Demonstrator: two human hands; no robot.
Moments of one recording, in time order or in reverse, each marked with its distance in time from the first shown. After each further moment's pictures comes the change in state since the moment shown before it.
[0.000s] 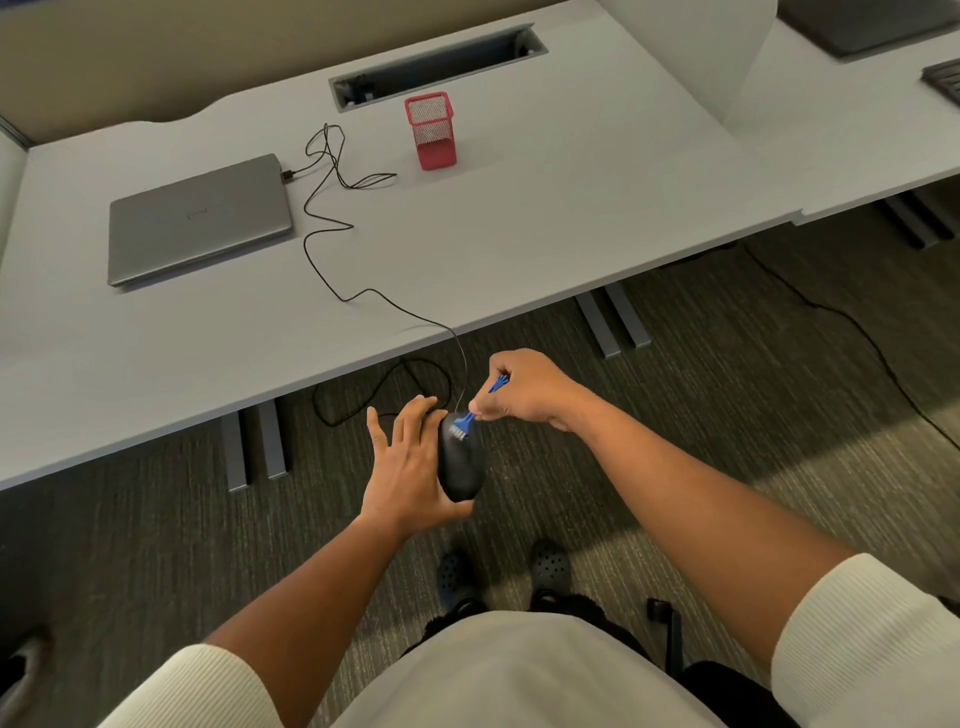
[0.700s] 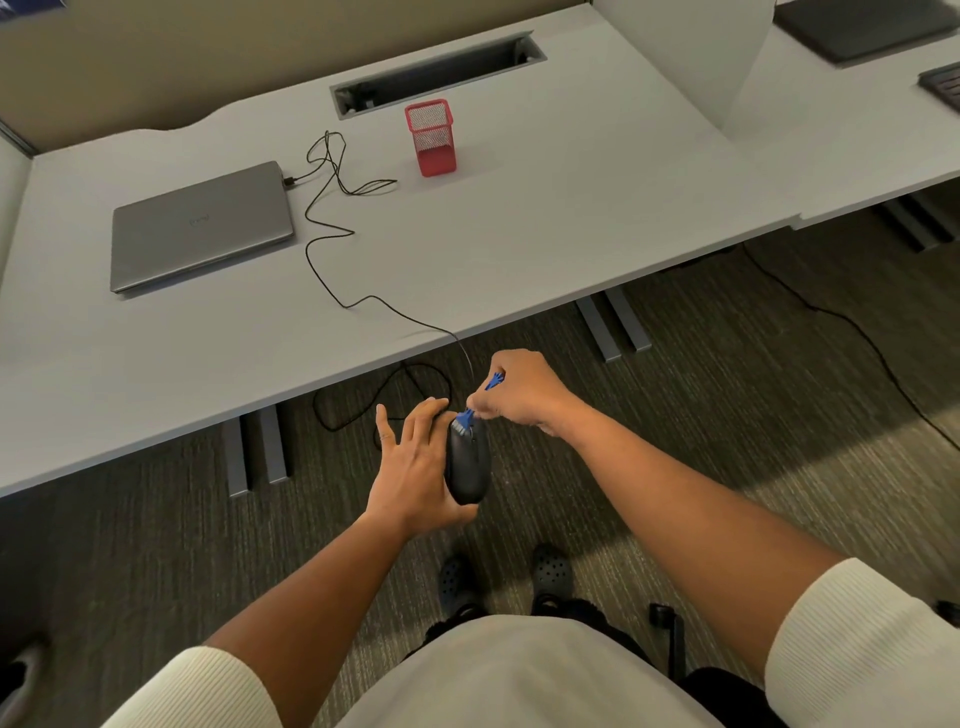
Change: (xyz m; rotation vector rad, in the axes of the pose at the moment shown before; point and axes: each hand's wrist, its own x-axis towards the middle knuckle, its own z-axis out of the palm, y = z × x) left_hand 0.007 0.004 -0.005 0.013 -0.015 0.046; right_hand 0.002 -0.009 0.008 -0.081 0.151 0.015
